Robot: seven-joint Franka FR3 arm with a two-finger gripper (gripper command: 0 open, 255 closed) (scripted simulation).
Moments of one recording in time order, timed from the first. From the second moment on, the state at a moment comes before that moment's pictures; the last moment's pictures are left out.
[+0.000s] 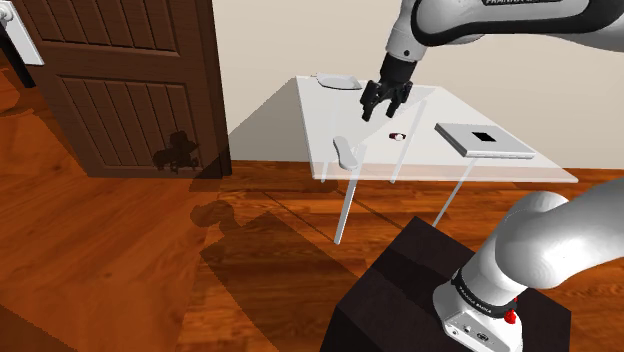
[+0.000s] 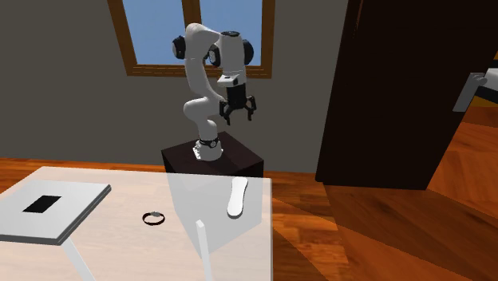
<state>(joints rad) -0.04 -0.50 -0.06 -2.26 0.00 1.85 0.16</state>
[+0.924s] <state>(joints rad) -0.10 -0.03 -0.11 -2.10 0.02 2.10 0.28</state>
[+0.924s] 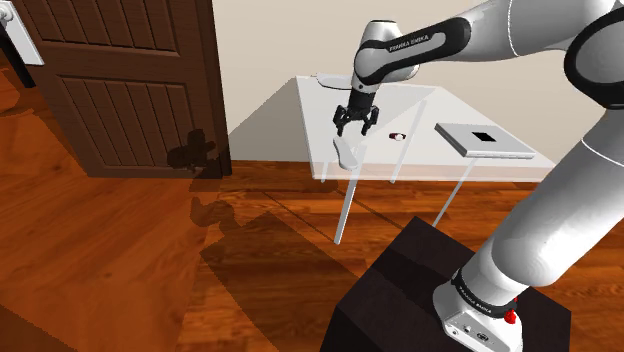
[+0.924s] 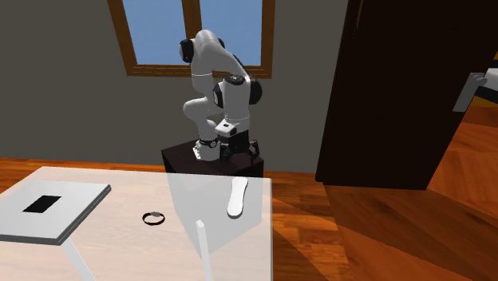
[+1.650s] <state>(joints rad) -0.13 0.23 -0.14 -1.98 0.06 2.21 0.31</state>
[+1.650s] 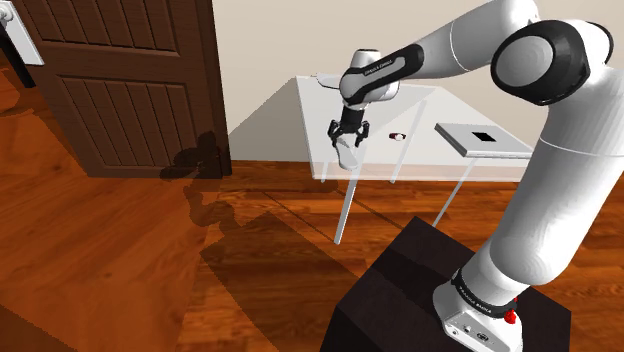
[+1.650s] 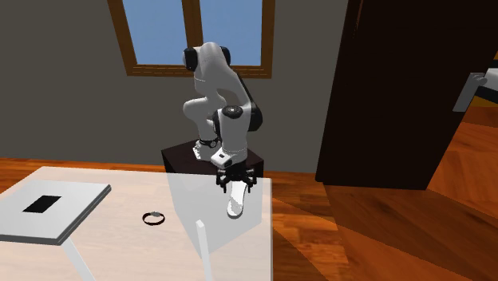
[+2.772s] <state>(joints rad) -0.13 0.25 -0.14 -2.00 0.07 2.25 0.30</state>
